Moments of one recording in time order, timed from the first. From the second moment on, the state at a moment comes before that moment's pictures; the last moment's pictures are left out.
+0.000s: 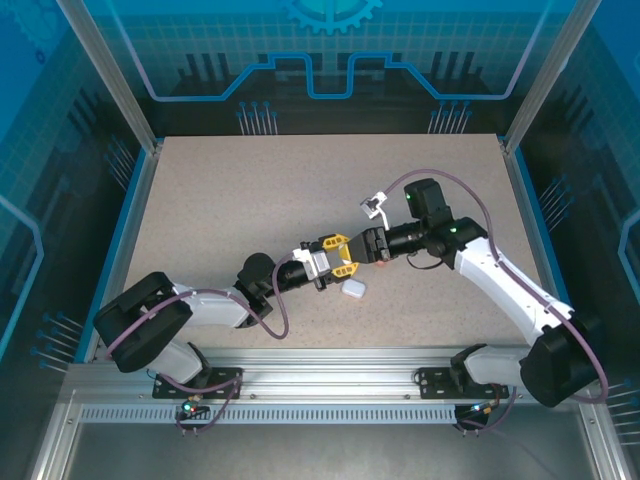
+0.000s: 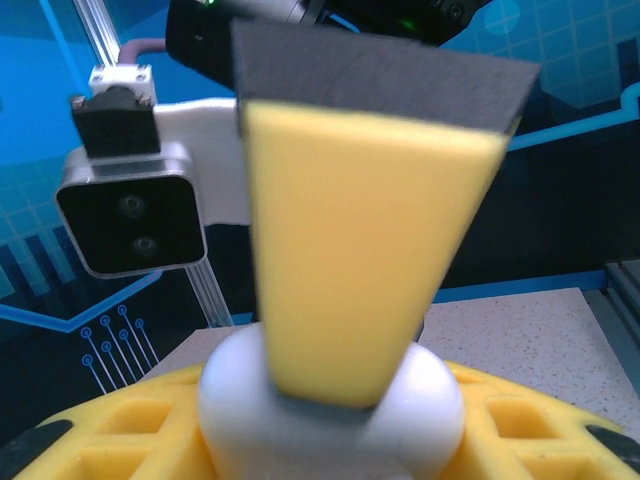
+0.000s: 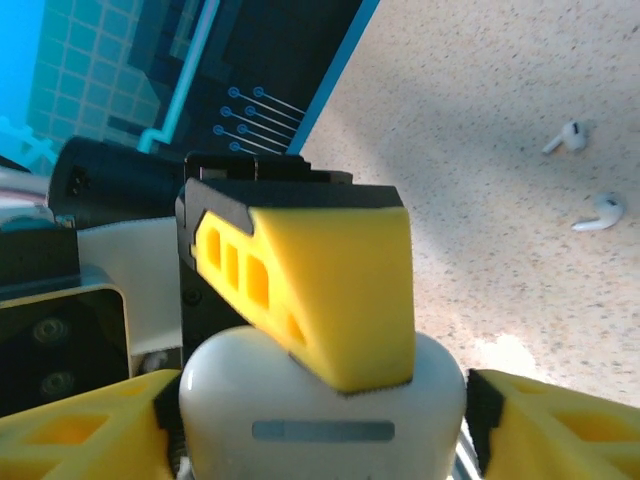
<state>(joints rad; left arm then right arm) -0.79 1.50 0.46 1.27 0.39 0.22 0.44 1.25 1.03 -0.55 -0.98 0.37</state>
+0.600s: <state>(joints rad) -0.80 1.38 0.46 0.93 0.33 0.28 0.57 1.21 1.21 -0.86 -0.58 0.29</state>
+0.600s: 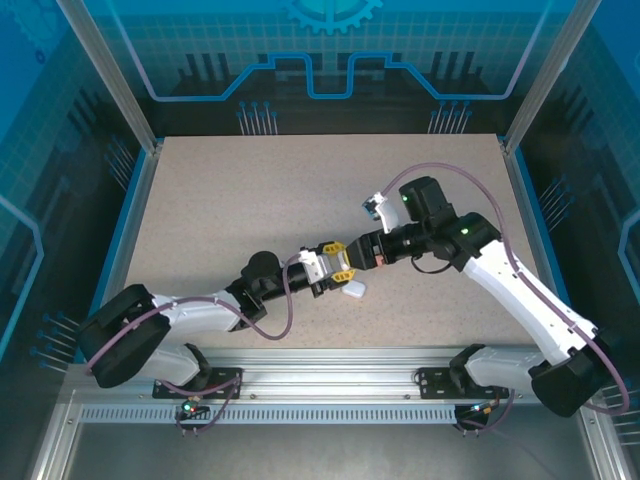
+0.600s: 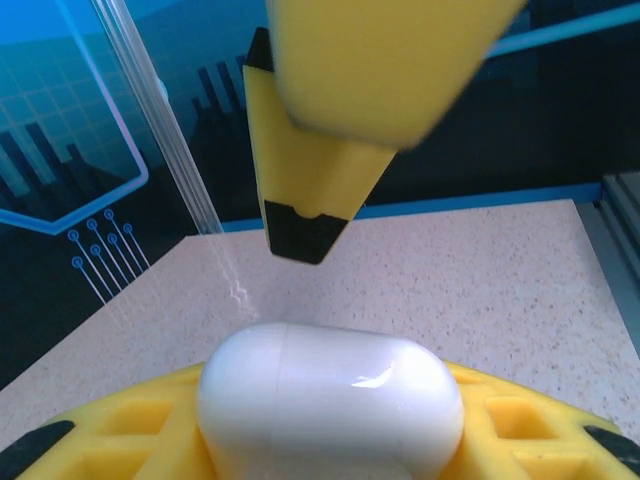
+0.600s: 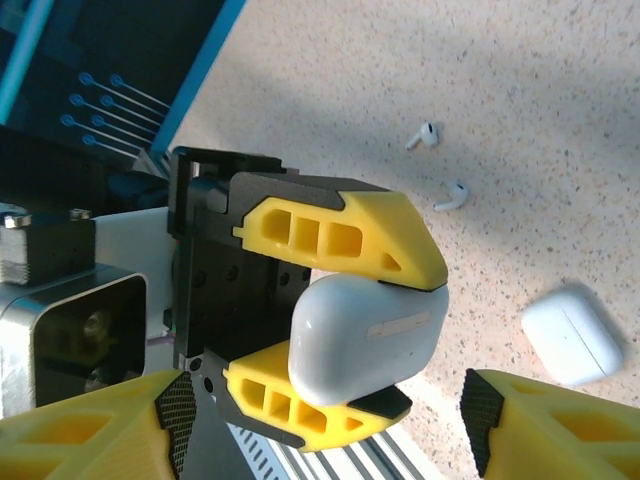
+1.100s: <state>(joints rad) -0.82 1.38 0.46 0.88 0.31 0.28 0.62 1.29 1.21 -0.86 -0.53 0.32</state>
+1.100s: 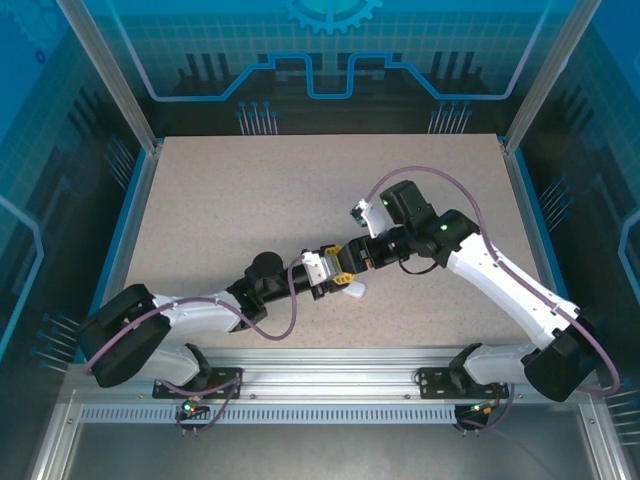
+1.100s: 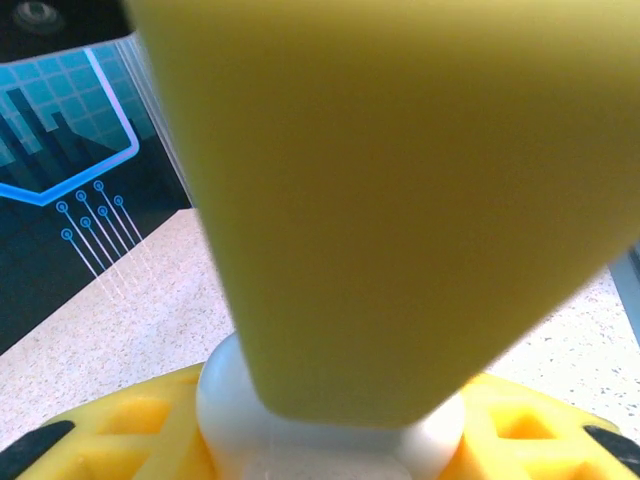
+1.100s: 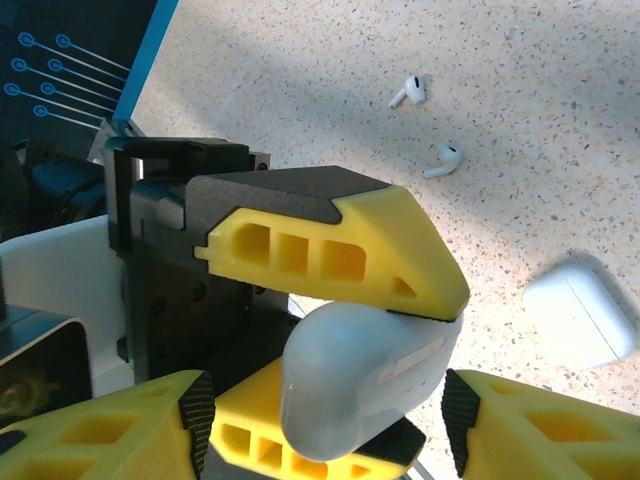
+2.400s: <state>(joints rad) -0.83 1.36 0.48 0.79 0.26 0.33 0.65 1.33 1.17 -0.83 -0.47 0.35</state>
